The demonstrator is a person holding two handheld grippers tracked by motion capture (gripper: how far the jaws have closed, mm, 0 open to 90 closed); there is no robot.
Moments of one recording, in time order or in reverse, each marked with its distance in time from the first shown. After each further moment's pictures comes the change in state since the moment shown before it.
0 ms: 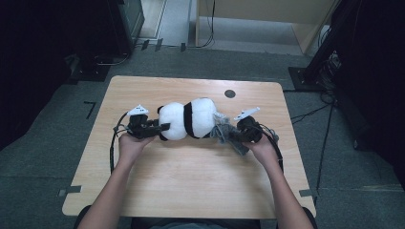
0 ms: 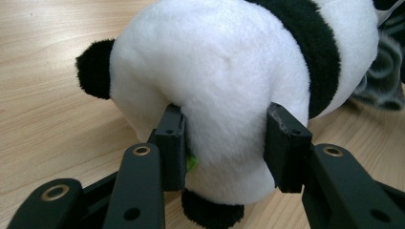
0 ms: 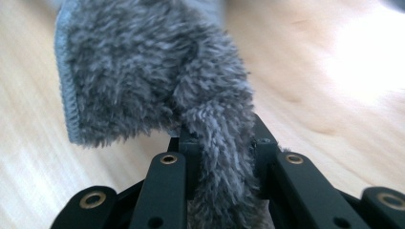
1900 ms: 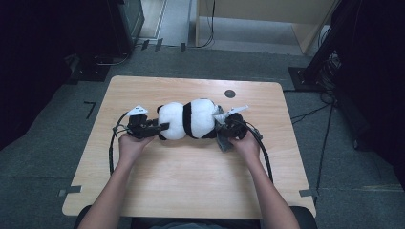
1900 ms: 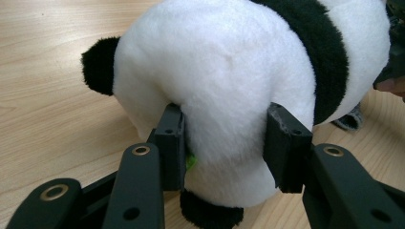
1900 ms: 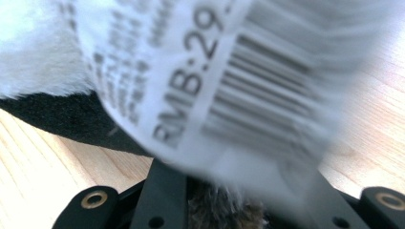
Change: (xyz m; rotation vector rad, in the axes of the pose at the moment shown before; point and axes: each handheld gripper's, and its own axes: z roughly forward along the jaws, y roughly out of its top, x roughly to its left) left arm 0.002 -0.002 0.001 -0.012 0.021 -0.012; right arm 0.005 0.018 0.052 -0.055 0.024 0.136
